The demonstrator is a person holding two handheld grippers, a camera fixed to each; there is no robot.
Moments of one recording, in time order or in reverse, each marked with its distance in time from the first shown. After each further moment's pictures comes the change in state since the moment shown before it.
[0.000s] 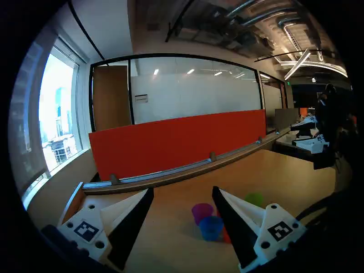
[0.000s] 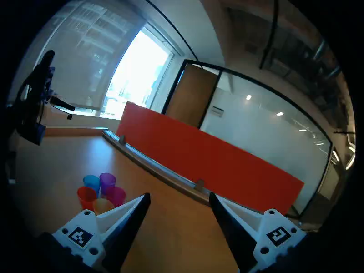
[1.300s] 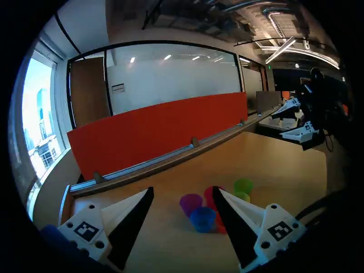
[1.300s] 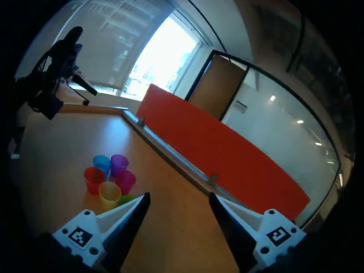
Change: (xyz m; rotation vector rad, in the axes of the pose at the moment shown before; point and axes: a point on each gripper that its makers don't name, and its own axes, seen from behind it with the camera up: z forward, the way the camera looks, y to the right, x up) left arm -0.013 0.021 0.025 -0.163 -0.116 0.076; right arm -0.012 -0.020 0.020 0.145 -0.110 -0.142
